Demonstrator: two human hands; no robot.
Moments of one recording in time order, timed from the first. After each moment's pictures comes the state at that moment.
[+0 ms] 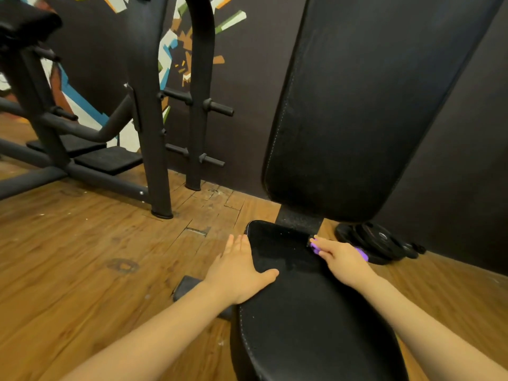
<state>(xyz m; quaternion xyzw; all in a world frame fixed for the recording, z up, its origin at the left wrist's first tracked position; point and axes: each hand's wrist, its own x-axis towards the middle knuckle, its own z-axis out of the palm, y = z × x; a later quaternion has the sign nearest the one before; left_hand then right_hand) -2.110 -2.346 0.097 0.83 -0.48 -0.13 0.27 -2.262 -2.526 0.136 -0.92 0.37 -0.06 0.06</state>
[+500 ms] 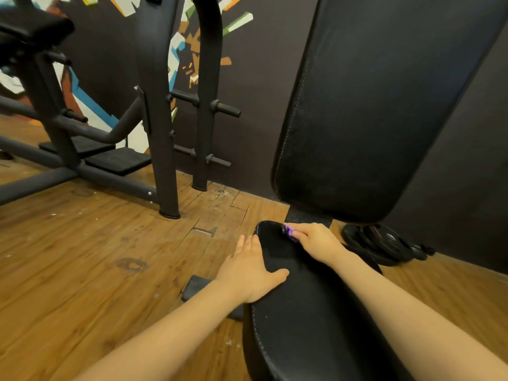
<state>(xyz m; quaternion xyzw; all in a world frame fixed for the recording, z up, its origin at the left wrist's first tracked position) -2.109 -2.348 0.098 0.83 -0.47 -0.14 0.25 -2.197 -2.505 0.142 -0.94 0.31 -0.09 0.11</state>
